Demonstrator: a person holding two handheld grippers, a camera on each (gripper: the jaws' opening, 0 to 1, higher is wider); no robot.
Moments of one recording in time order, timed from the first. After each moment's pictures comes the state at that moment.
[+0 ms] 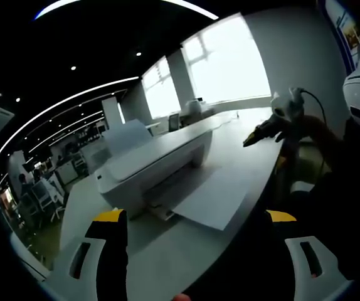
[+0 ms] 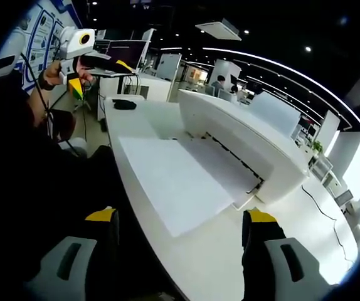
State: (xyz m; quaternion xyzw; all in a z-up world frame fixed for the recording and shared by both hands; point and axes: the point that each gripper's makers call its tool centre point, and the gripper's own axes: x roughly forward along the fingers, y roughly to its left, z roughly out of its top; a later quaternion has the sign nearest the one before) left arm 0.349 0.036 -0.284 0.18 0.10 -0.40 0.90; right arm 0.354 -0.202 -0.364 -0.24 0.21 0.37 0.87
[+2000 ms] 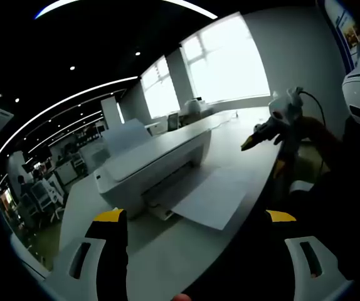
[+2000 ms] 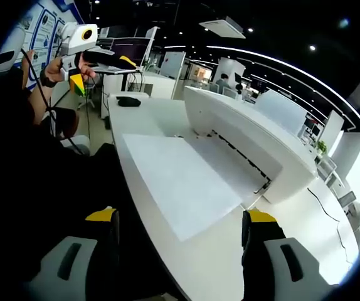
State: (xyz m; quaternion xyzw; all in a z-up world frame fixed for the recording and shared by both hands) left arm 0.348 0.035 -0.285 0.18 0.10 -0.40 0.89; right arm 0.354 -0.193 -0.374 -0.25 0.22 0.38 0.86
